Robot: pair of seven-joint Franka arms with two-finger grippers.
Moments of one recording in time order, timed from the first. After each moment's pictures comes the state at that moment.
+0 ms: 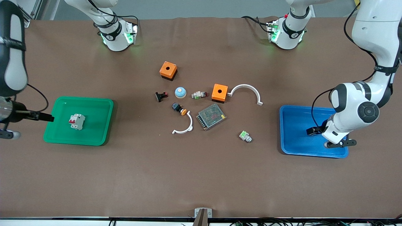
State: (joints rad) left arm 0.13 0.51 -0.08 -1.92 0.11 2.40 -0.12; right arm -0.06 0.31 -0.18 -1.71 0.02 1.88 -0.12
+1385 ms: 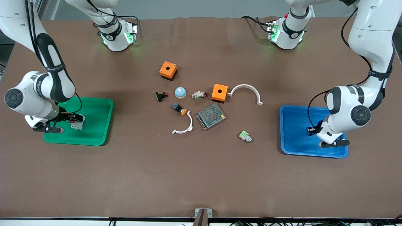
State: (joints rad) left arm 0.13 0.55 -0.08 -1.93 0.11 2.41 -0.11; right arm -0.08 0.40 -0.18 -2.13 0.02 2.45 -0.19
